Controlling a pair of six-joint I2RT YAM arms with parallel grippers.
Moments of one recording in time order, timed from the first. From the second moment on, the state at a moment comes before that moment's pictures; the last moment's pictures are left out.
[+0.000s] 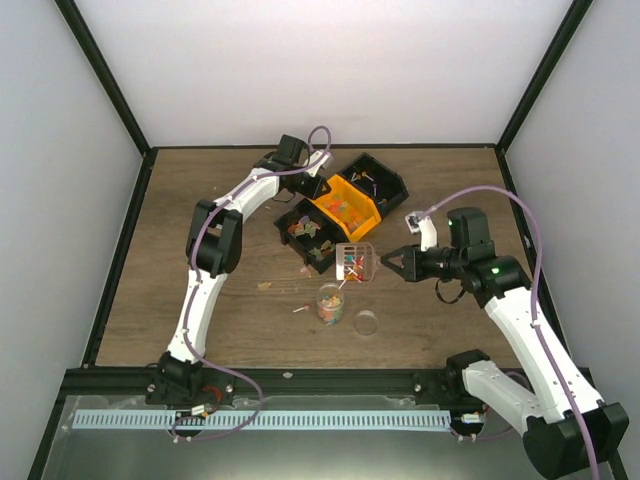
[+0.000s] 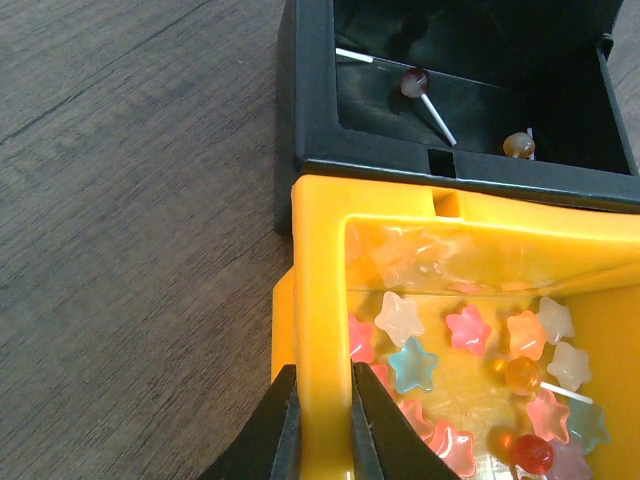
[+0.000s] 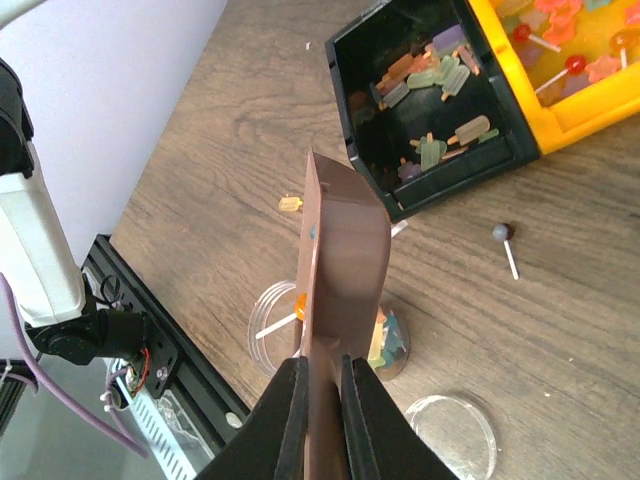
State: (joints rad) left arm -0.39 2.48 2.11 -0.52 0.50 0.11; right arm 0.29 0.90 0.89 -0.75 -0.68 0.23
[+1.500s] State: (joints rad) left arm -0.39 2.48 2.11 -0.52 0.50 0.11; right arm 0.42 0.92 0.97 -0.85 -0.51 0.22
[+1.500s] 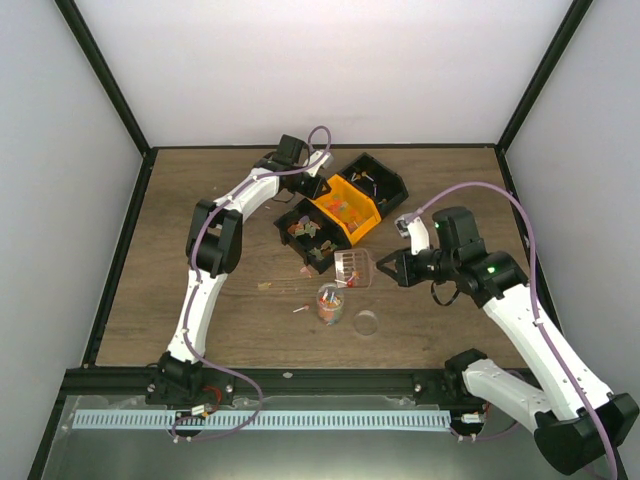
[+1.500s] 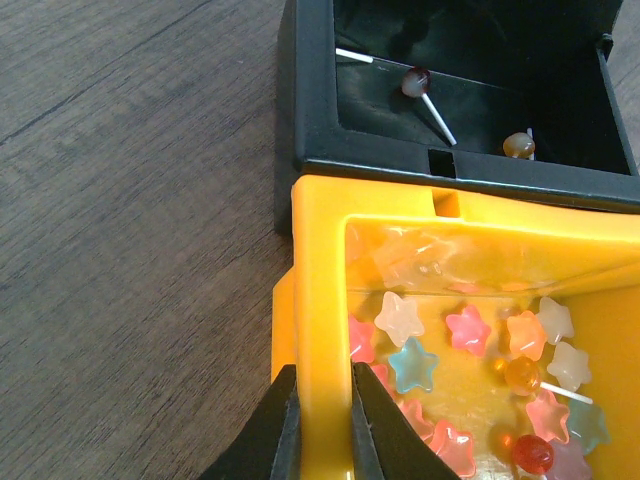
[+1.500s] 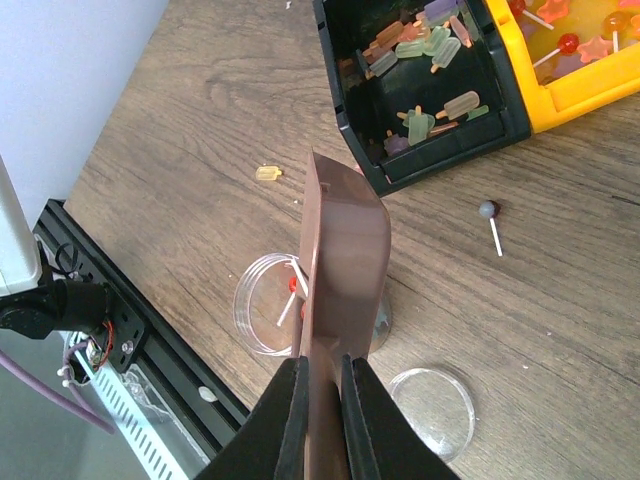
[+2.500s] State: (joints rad) left arm -0.39 2.48 2.11 -0.52 0.50 0.10; right arm 0.64 0.97 1.08 -0.91 -0.28 0.27
